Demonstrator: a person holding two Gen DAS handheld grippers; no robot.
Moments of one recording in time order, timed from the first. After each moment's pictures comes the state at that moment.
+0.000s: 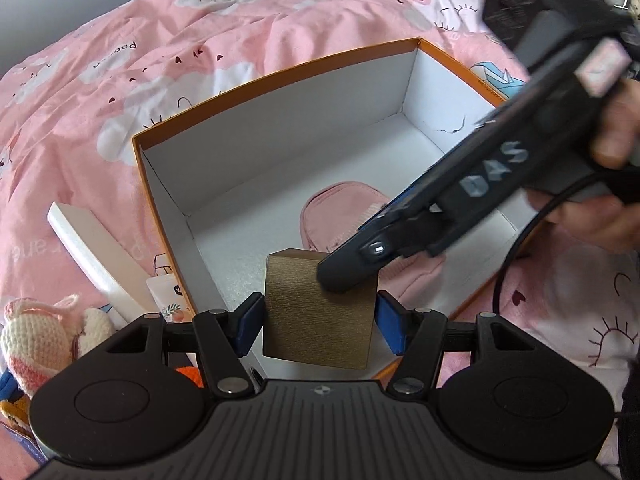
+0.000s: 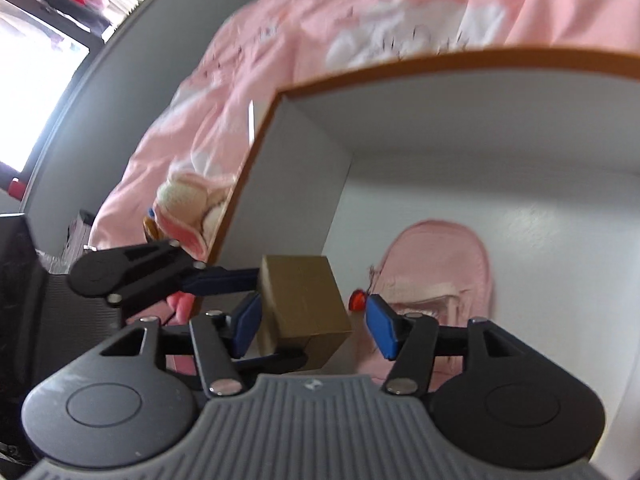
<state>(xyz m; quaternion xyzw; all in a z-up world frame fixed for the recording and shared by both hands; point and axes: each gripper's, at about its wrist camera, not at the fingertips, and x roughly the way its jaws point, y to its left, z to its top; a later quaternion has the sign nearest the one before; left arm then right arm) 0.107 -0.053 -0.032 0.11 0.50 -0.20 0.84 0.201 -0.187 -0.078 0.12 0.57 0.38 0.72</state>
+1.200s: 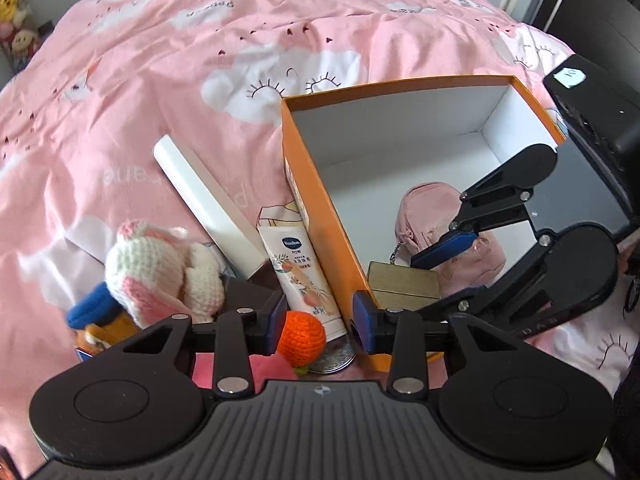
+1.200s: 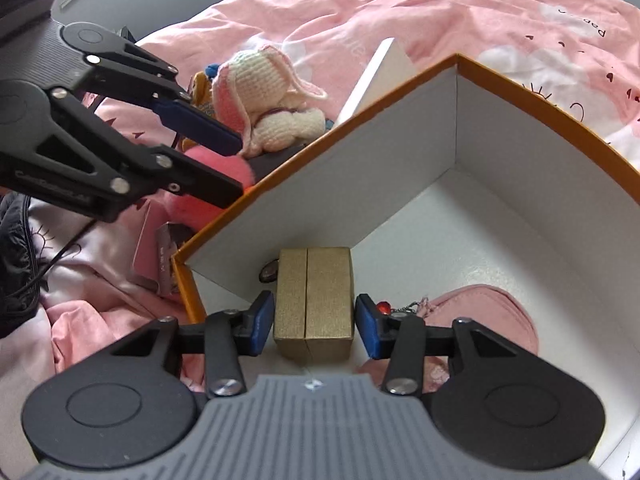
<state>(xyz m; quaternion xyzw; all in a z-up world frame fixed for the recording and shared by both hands) 0.112 0.029 -0.005 0.02 0.54 -0.11 0.84 0.172 -0.115 -0.081 -0.17 0.49 0.51 0.69</state>
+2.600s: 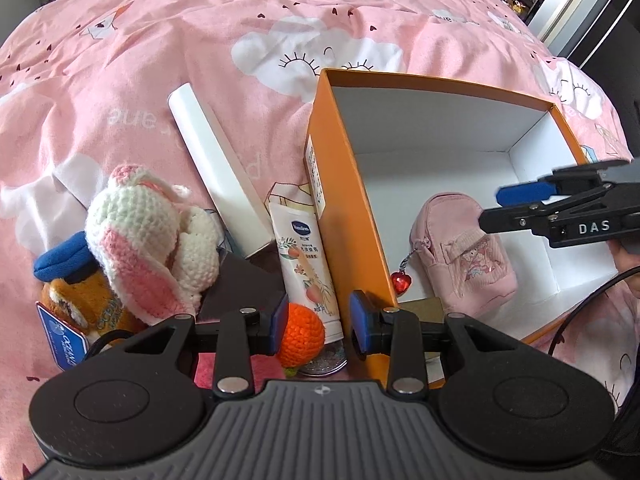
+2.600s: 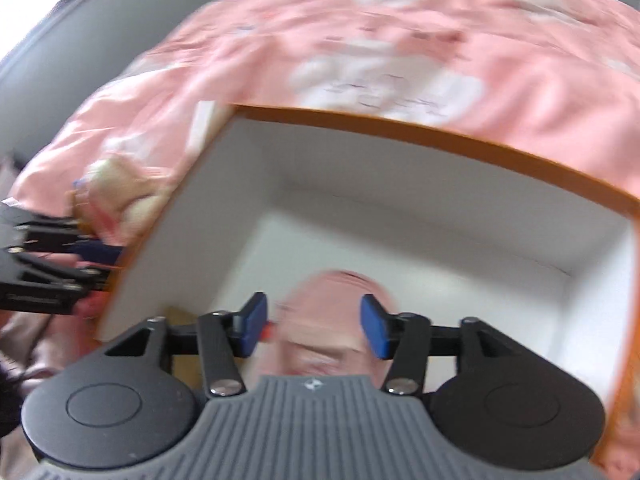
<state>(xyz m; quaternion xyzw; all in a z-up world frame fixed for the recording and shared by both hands) 0.118 0.043 -0.032 -0.06 0.55 -0.08 0.83 0.200 -0.177 -0.071 -0.05 0.52 0.31 0.80</state>
